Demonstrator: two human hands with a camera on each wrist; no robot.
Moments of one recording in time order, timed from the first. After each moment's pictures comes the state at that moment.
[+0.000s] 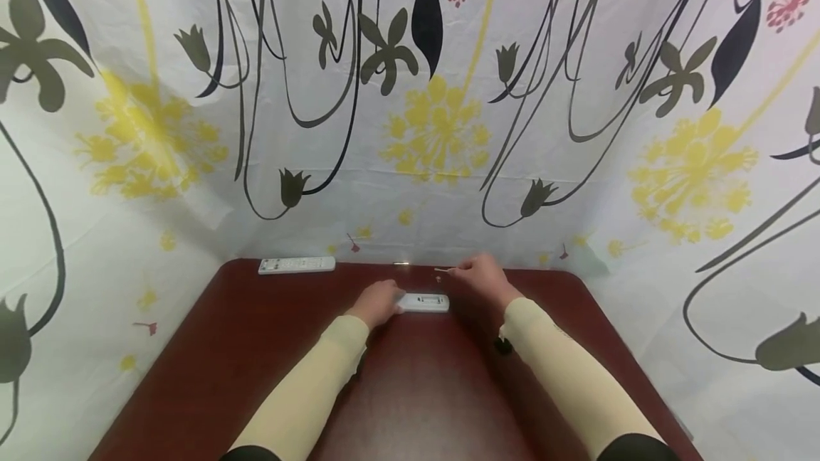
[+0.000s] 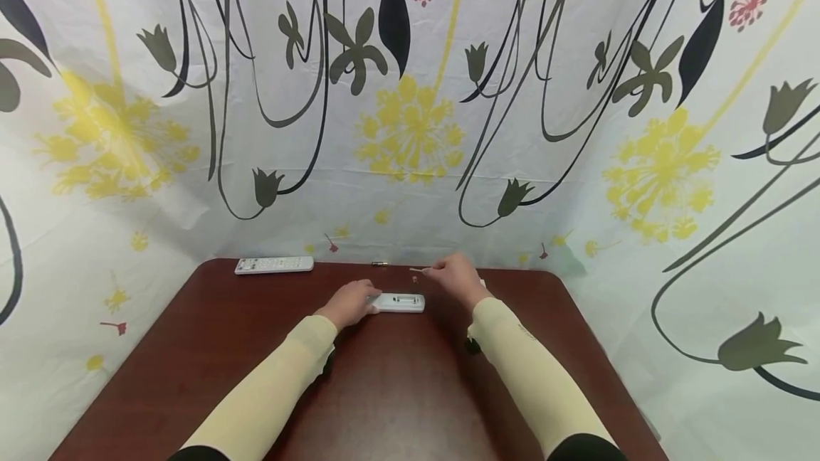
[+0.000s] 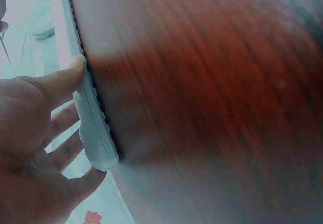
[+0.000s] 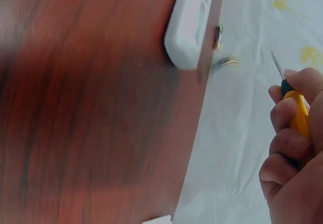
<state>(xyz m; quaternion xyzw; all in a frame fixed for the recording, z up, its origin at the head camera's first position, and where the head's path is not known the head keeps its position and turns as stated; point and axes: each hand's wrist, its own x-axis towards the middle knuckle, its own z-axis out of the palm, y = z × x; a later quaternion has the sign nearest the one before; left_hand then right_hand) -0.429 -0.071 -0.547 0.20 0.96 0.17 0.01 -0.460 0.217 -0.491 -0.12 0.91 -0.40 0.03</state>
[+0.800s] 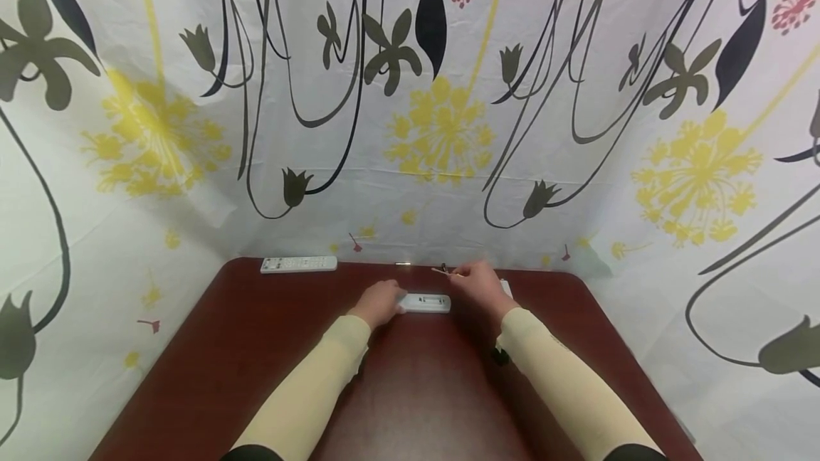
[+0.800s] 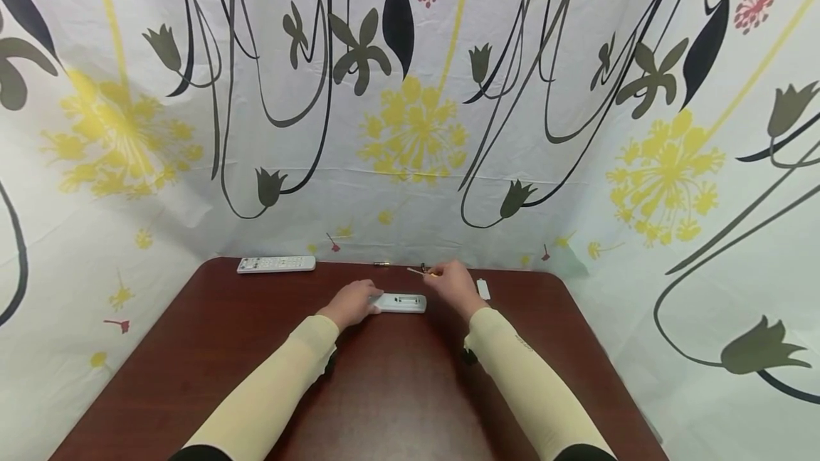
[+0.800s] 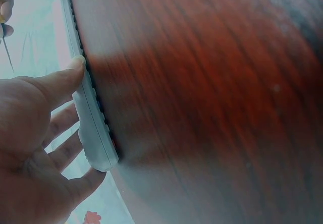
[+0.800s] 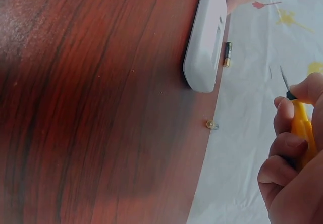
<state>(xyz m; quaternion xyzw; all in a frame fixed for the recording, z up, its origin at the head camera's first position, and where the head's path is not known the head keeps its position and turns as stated) -0.430 -0.070 -0.549 0.20 0.96 0.17 0.01 -0.451 0.206 -0.504 -0.13 0.90 -0.42 -0.01</state>
